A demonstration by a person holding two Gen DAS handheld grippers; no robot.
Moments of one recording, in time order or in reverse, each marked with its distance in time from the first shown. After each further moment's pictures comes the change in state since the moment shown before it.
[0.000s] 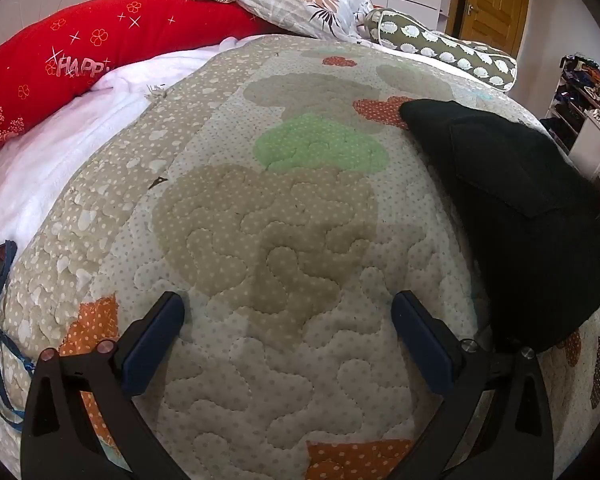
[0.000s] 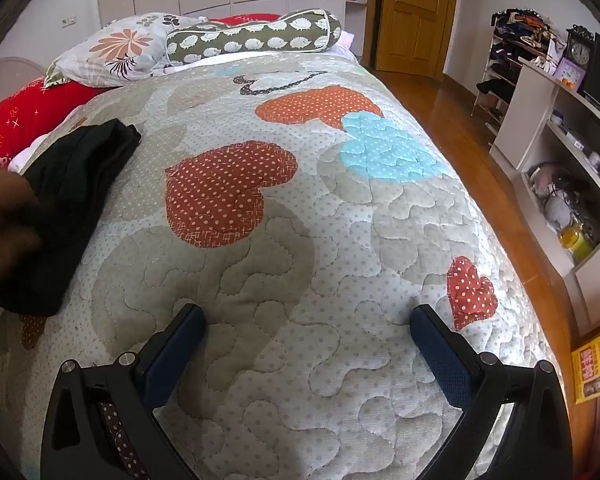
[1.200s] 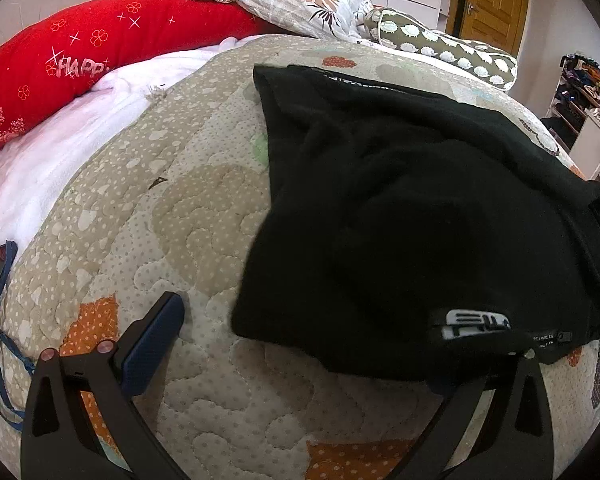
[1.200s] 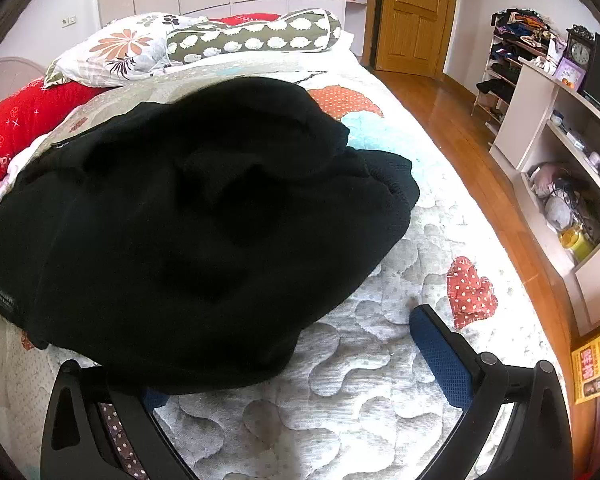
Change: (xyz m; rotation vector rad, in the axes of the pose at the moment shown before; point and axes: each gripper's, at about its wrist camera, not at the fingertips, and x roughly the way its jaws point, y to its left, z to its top) left arm -0.002 -0.001 -0.002 0.003 0.000 0.001; right arm -0.002 0.000 -0.002 0.001 0.001 0.001
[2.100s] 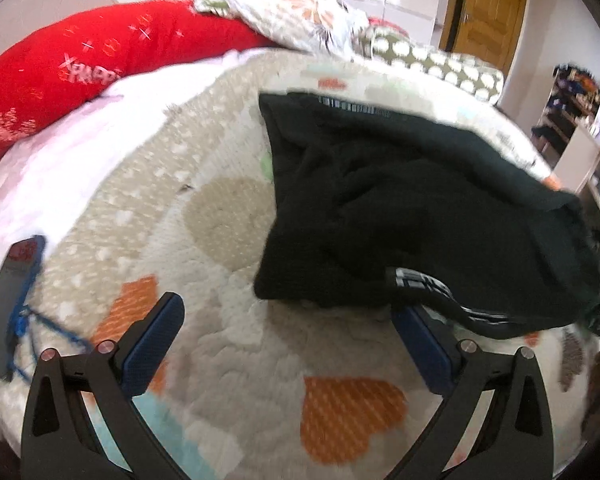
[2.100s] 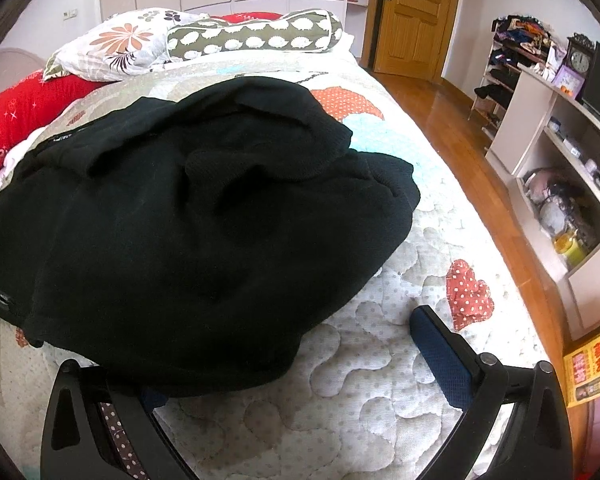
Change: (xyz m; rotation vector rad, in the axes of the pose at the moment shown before) left arm -0.057 0.008 -0.001 -0.026 -0.029 -0.037; right arm 0.000 0.004 0.002 -0.018 0.011 -0.019
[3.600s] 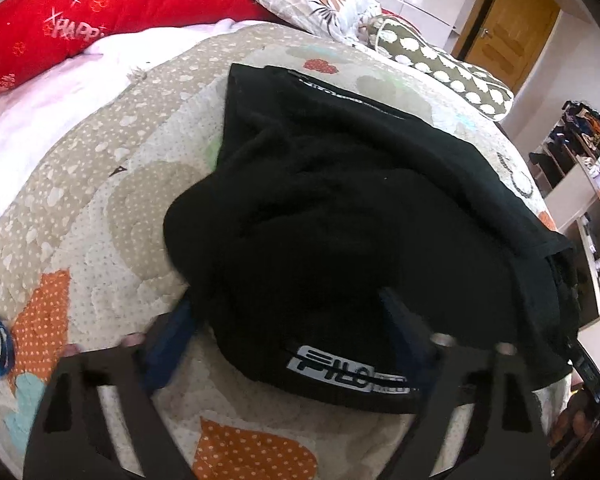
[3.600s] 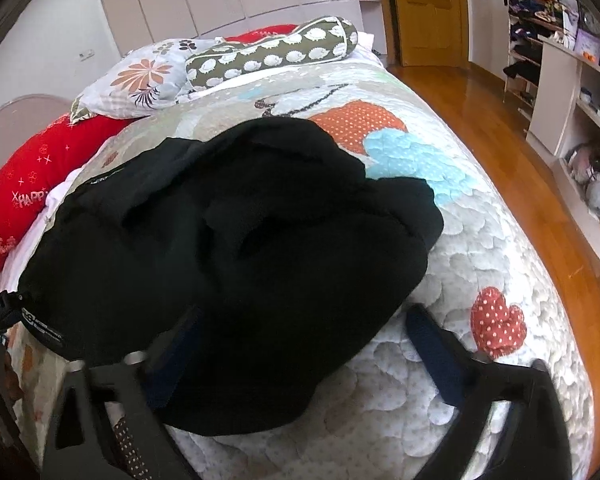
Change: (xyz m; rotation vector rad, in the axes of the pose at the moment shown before) left arm 0.044 -0.030 0.017 -0.134 0.105 -0.091; right arm 0.004 -0.025 0.024 0.082 -0.043 0.210
